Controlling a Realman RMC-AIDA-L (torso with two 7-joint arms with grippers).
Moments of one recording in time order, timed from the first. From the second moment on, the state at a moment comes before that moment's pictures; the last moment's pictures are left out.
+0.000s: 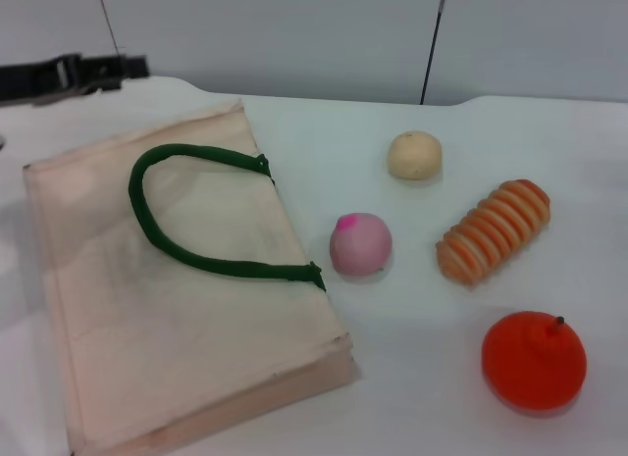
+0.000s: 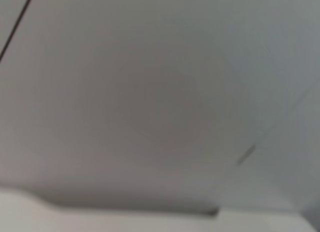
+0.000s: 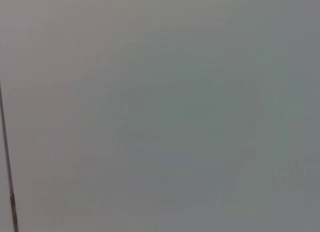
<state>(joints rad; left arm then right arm) -0.84 -1.87 2.86 -0.63 -0.41 1.57 -1.90 0.55 2.03 0.68 0.02 1.09 1.11 -2.77</state>
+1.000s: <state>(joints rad) -0.89 -1.86 2.86 -0.61 -0.04 1.48 -2.04 0.56 2.03 0.68 0.02 1.09 1.11 -2.77</state>
